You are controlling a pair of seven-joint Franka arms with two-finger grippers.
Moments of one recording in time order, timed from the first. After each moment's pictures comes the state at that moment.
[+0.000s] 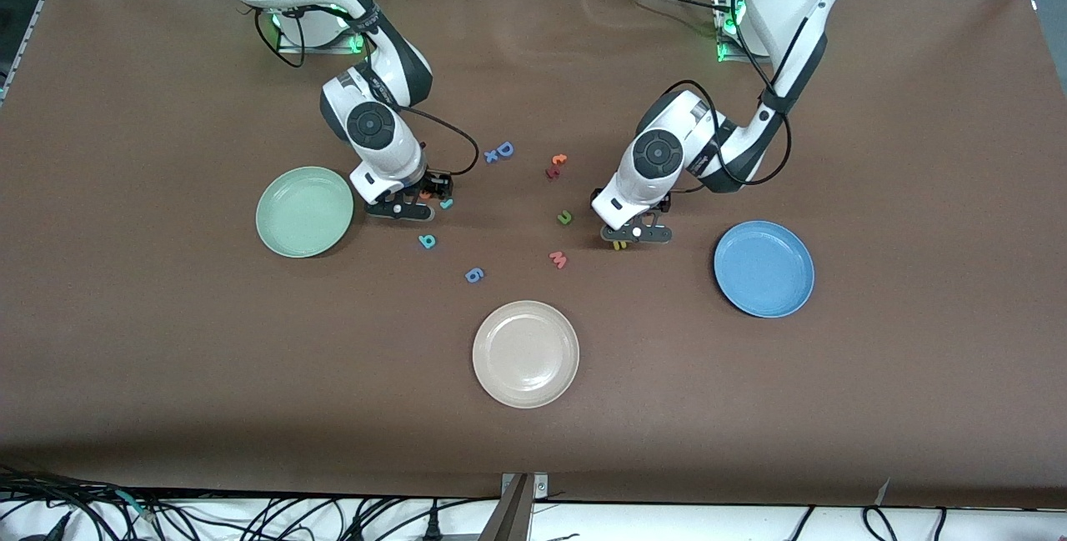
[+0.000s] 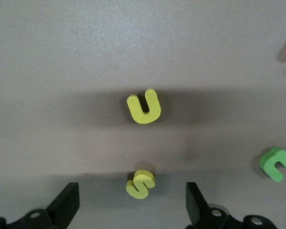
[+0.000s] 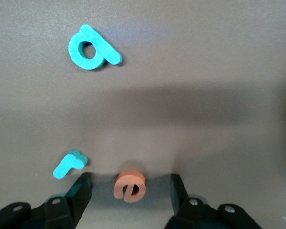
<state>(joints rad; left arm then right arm) -0.30 0.57 -0.31 -1.98 0.12 2.38 -0.65 0.31 0.46 0.25 -2.21 -0.09 2.58 0.73</state>
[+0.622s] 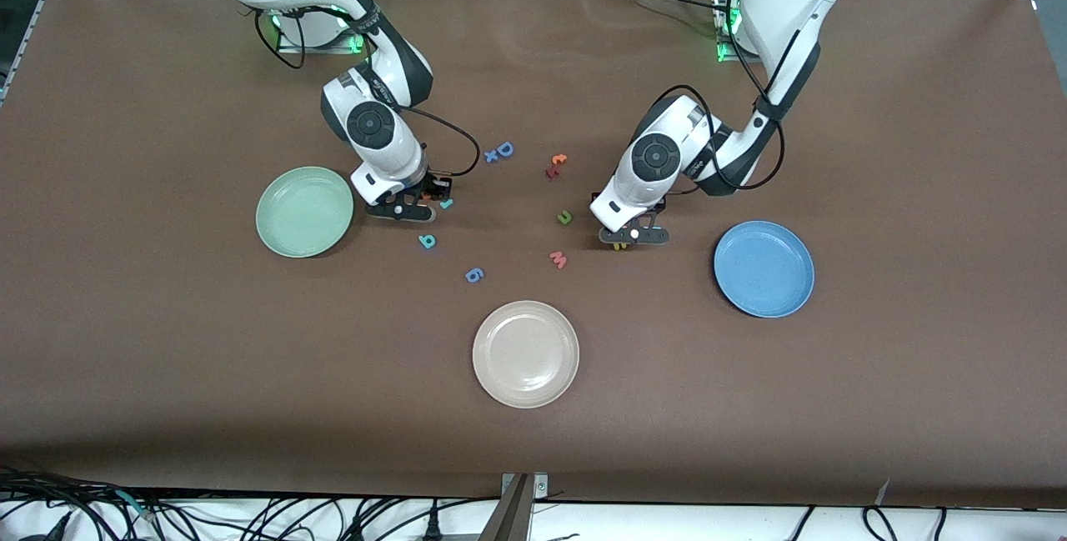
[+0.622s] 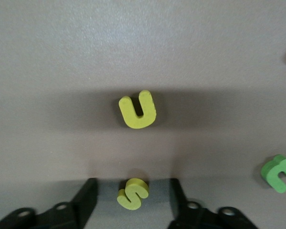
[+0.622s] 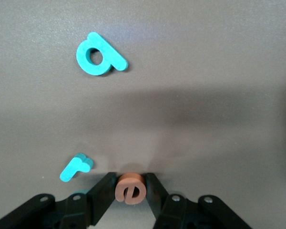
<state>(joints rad) -0.30 0.59 -0.31 -1.98 0.12 2.42 -0.66 0.32 0.46 0.25 -2.21 -0.09 2.58 0.73</state>
